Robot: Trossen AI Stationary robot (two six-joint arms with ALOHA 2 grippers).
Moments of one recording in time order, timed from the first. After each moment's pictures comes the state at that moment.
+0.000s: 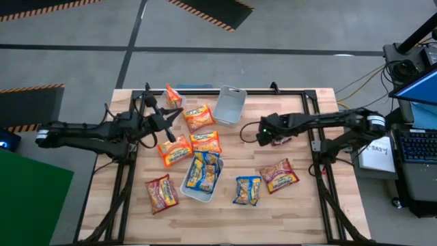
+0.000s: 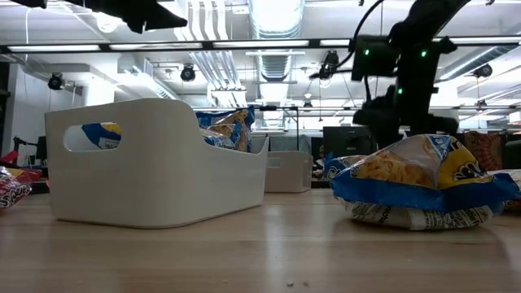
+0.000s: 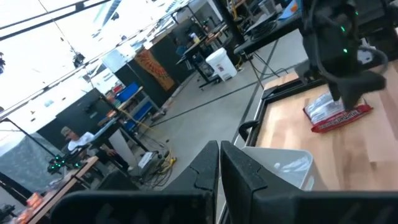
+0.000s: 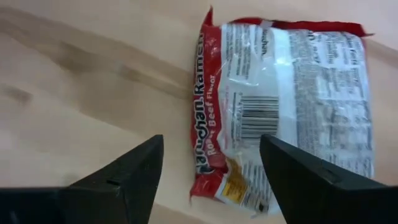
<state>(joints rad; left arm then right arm) 0.02 0.76 0.62 0.14 -0.55 0.63 -0.26 1.40 0.78 -0.73 0.23 0.90</state>
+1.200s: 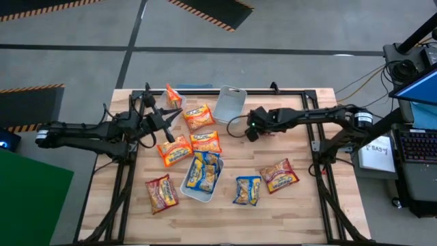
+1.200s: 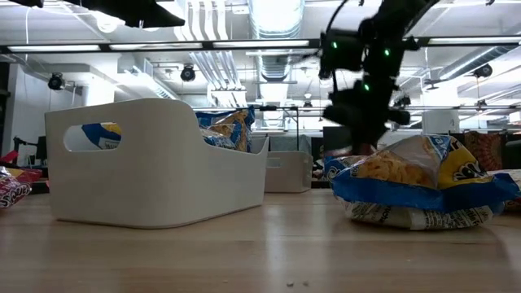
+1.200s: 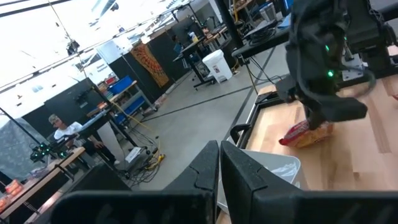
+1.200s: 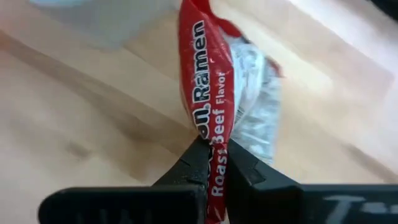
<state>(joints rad) 0.02 0.74 0.62 0.11 -0.55 0.53 -0.26 1.55 0.98 -0.68 0.34 0.65</state>
